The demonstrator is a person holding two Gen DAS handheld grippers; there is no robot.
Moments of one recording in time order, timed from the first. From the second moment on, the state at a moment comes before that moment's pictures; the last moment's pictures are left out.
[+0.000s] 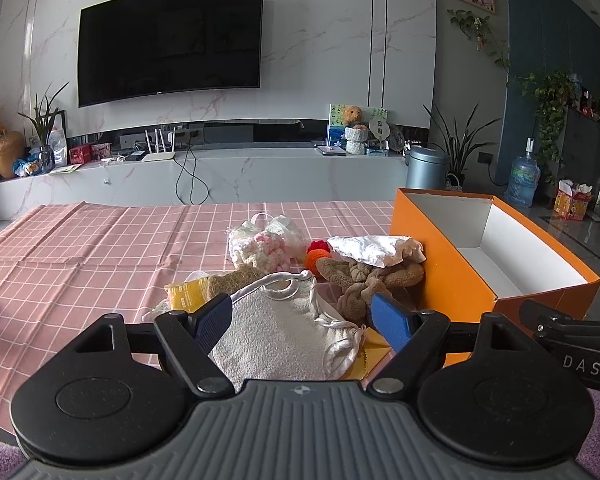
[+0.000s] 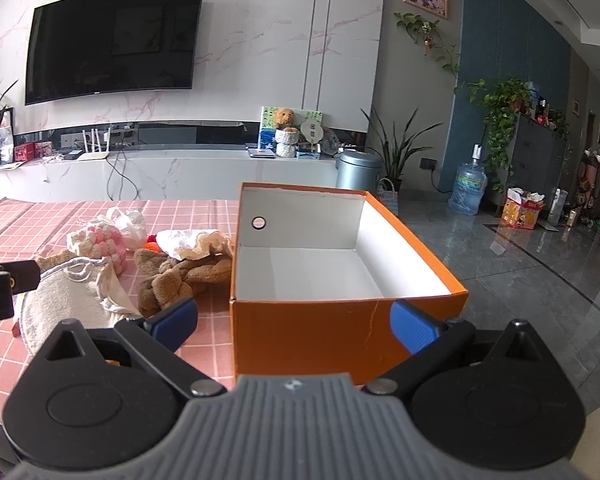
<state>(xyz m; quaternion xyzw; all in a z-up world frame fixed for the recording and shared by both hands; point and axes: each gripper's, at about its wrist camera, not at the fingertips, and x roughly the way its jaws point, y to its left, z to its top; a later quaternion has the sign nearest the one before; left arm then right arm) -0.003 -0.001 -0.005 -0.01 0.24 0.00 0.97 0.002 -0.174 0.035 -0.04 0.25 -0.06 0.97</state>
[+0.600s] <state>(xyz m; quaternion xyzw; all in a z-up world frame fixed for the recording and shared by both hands) 0.010 0.053 -0.016 -0.07 0.28 -0.03 0.96 0.020 -0.119 0.036 -0.09 0.20 0.10 0.97</state>
